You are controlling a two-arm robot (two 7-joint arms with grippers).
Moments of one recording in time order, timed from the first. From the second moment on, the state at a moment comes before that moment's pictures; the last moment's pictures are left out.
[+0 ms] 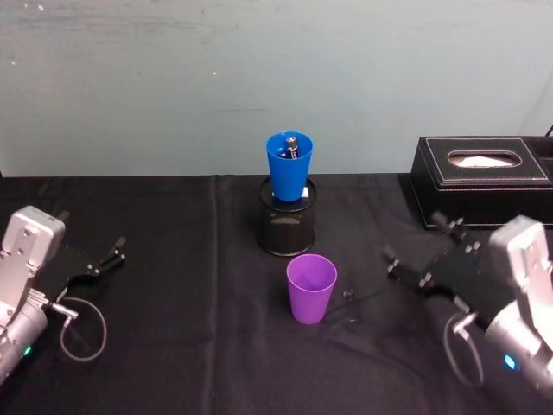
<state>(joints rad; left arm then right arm) -0.20 0.60 0.45 -1.41 -0.25 -0.12 0.03 0.11 0.63 -0.42 -1.52 0.31 -0.24 0.11</state>
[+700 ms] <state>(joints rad) -0.20 0.60 0.45 -1.41 -0.25 -0.12 0.03 0.08 0.54 -0.50 -1.44 0.40 -0.30 0.36</state>
